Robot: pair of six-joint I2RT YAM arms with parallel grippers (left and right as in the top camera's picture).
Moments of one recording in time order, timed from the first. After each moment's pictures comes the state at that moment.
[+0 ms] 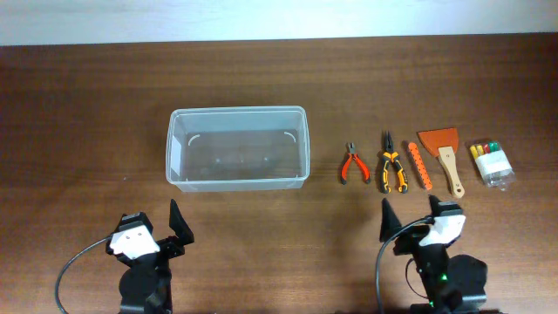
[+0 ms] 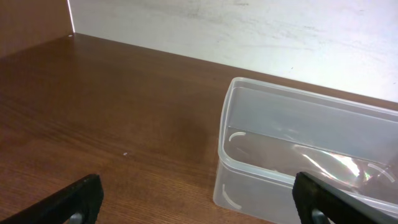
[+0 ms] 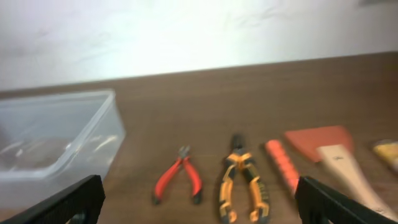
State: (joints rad) left arm -0.13 0.02 0.10 -0.29 -0.33 -0.22; right arm 0.02 0.03 0.16 -0.31 -0.07 0.13
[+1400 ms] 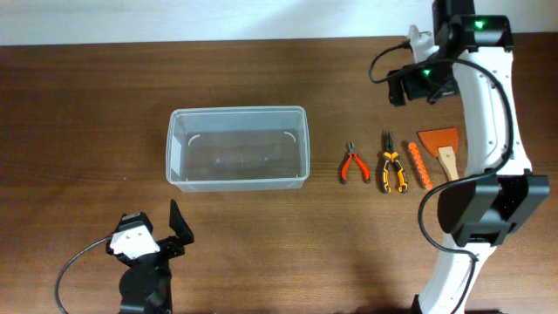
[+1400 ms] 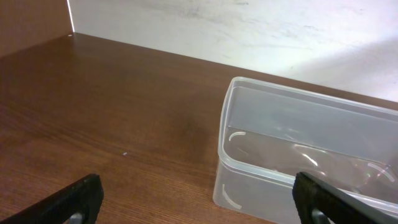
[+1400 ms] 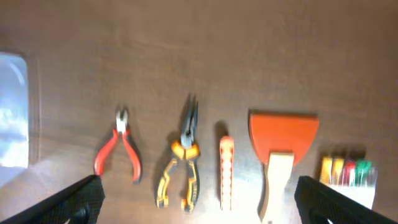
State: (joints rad) left arm -0.13 0.02 0.10 -0.29 -0.33 -0.22; right arm -0.05 2.13 2.26 -1.48 -0.04 -0.22
